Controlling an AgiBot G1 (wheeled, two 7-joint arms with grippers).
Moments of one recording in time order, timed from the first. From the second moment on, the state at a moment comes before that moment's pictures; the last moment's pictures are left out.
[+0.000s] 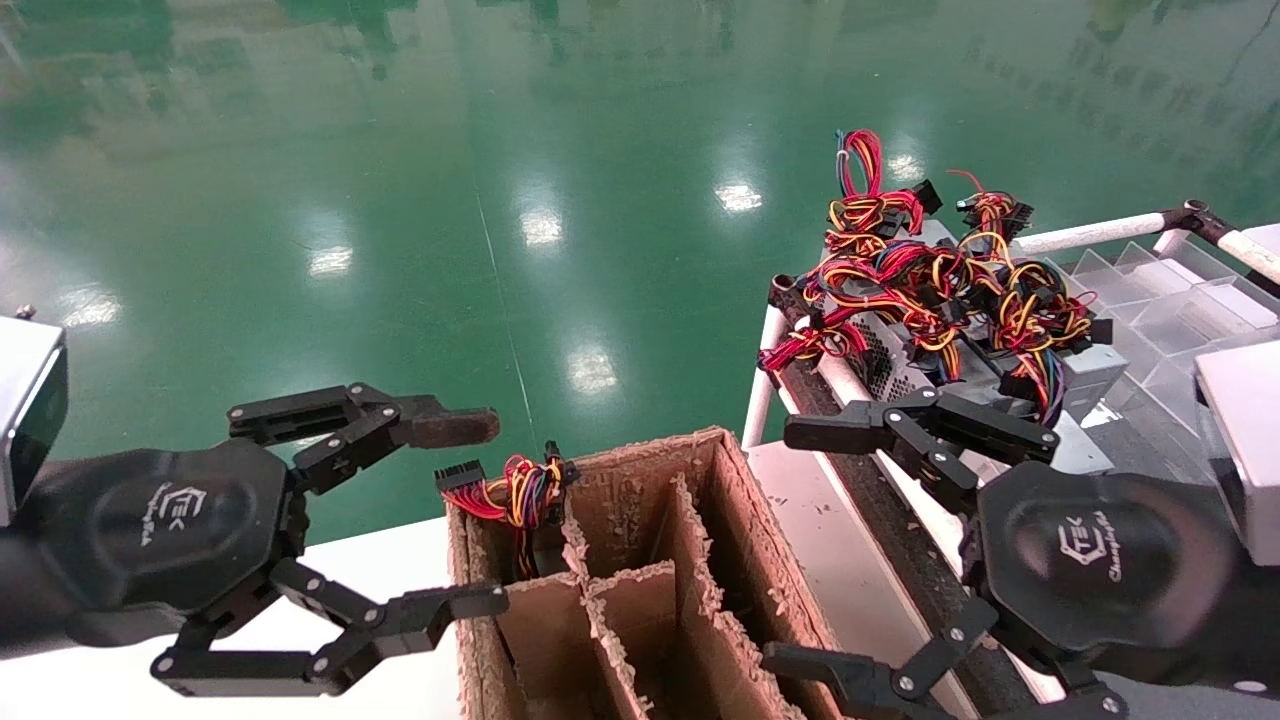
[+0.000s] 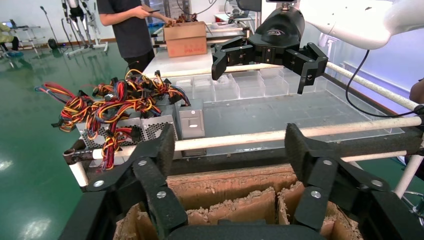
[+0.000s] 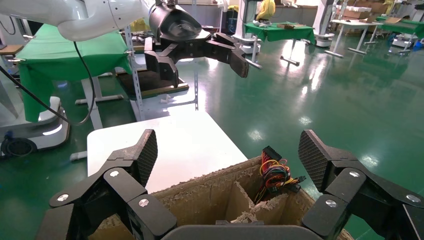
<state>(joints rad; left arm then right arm) -1.09 0.58 0.36 -1.26 0.67 1.46 -0.14 1.07 -0.61 -0.28 1.28 -0.73 -1.49 0.19</state>
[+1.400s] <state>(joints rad) -1.09 0.58 0.36 -1.26 0.67 1.46 -0.14 1.08 -0.62 -0.29 1.28 -0.75 -1.47 0.20</state>
